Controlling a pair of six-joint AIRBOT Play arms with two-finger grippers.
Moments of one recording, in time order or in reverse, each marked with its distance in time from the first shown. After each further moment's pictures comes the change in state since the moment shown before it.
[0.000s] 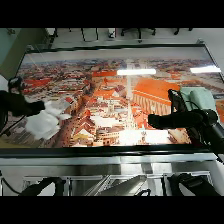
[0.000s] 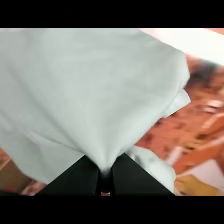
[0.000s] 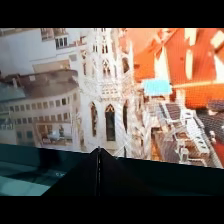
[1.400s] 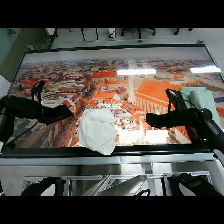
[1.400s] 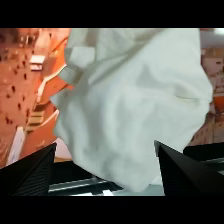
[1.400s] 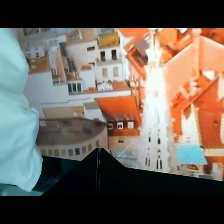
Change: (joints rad) left arm -0.068 0.100 -0.172 -0.436 0.082 0.042; right arm 0.015 -0.063 0.000 0.026 0.051 -0.028
